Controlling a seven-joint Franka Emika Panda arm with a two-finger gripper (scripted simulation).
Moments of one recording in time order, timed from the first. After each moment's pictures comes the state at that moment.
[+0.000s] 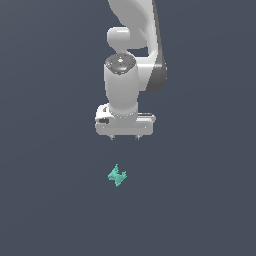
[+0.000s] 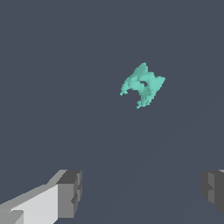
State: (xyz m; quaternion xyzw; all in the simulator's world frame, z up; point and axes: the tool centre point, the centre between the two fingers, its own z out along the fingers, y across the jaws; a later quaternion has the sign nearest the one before) arm 0.015 -0.011 0.185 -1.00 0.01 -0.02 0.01
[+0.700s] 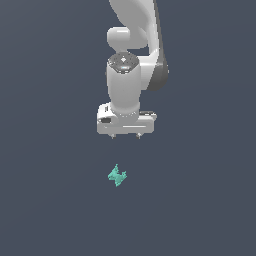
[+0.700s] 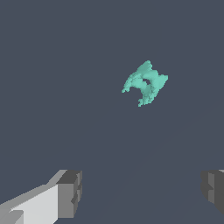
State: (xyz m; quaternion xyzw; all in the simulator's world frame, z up) arm 0.011 -0.007 0.186 -1.00 -0.01 -0.01 0.00
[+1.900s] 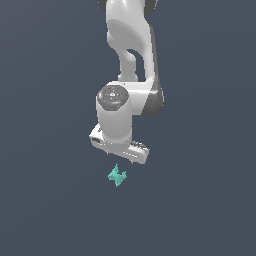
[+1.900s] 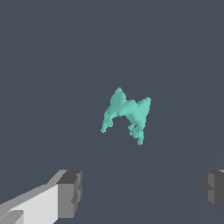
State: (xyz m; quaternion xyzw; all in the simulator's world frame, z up) arm 0.075 -0.030 0.142 -0.98 0.19 0.00 0.01
